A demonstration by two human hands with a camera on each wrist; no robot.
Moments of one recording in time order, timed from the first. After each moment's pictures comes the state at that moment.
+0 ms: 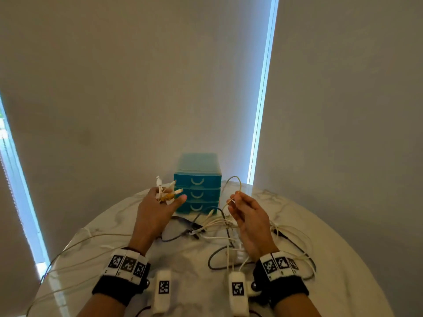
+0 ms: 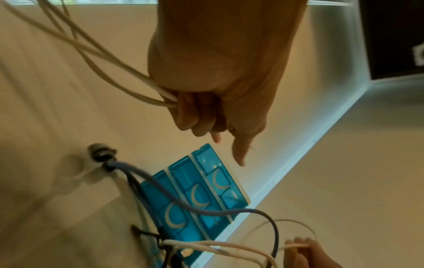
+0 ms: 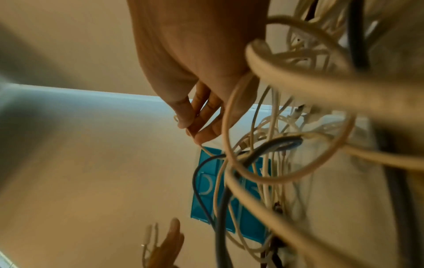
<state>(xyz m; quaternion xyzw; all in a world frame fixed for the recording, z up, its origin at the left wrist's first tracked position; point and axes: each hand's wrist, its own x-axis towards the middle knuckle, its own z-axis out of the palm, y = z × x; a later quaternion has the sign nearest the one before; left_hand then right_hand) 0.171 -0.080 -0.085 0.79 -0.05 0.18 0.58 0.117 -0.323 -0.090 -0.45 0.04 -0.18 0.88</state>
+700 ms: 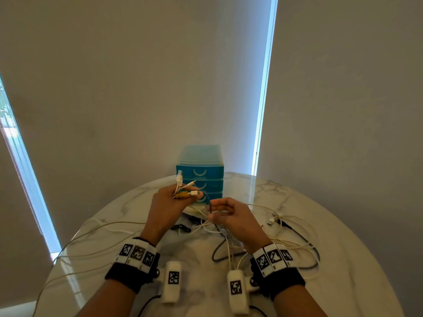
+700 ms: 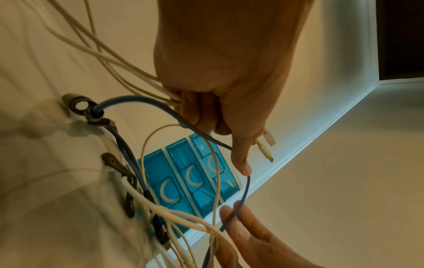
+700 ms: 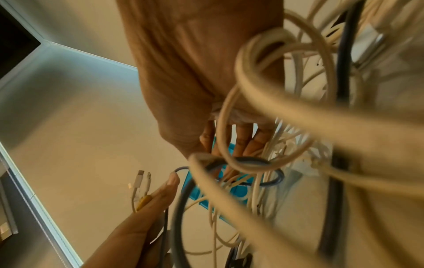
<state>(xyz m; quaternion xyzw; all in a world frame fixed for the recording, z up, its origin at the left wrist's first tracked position) 0.155 -0.101 -0.083 0.79 -0.16 0.17 0.57 0.118 -0.311 -0.110 -0.74 -0.05 -0.06 0.67</state>
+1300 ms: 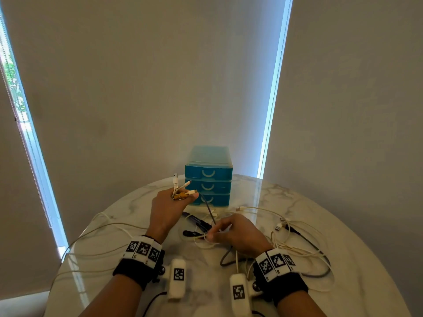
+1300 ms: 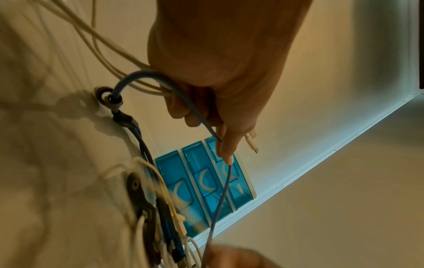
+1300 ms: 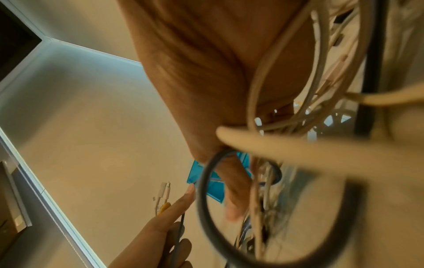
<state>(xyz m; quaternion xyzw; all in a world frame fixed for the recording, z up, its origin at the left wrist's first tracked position) 0.171 -0.084 -0.100 0.80 -0.04 0.18 0.57 0.117 -0.303 -0.119 -0.90 -0.09 -0.01 0.43</state>
